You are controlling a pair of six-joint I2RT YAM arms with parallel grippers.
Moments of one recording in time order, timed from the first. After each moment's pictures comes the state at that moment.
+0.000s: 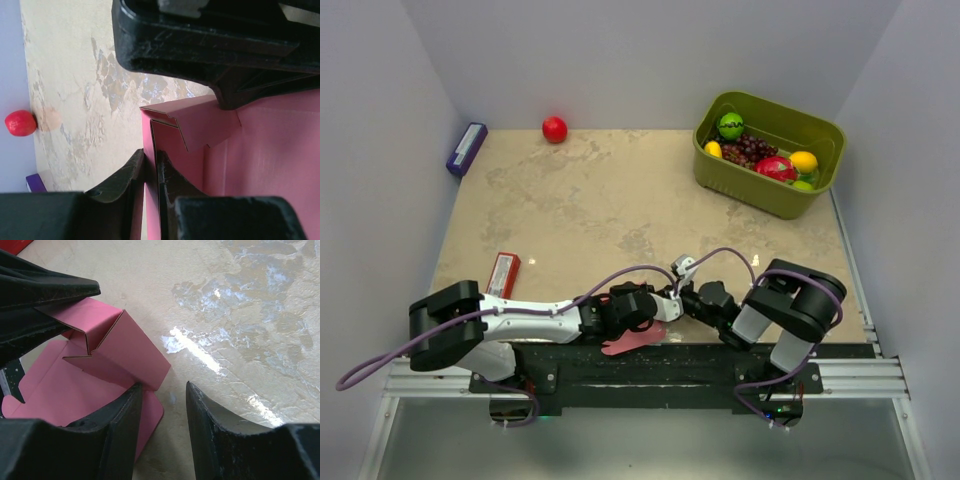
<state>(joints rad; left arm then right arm) -1.27 1.43 0.66 -0.07 -0.58 0.48 0.91 1.73 0.17 1.28 -0.05 0.34</state>
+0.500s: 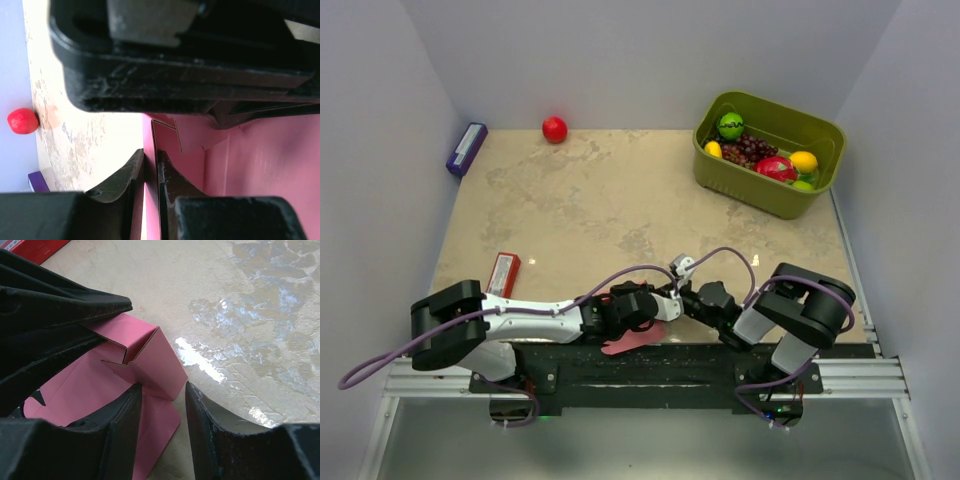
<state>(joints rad) -1.27 1.44 0.66 -0.06 -0.60 0.48 0.93 1.66 0.18 1.25 -0.04 0.33</state>
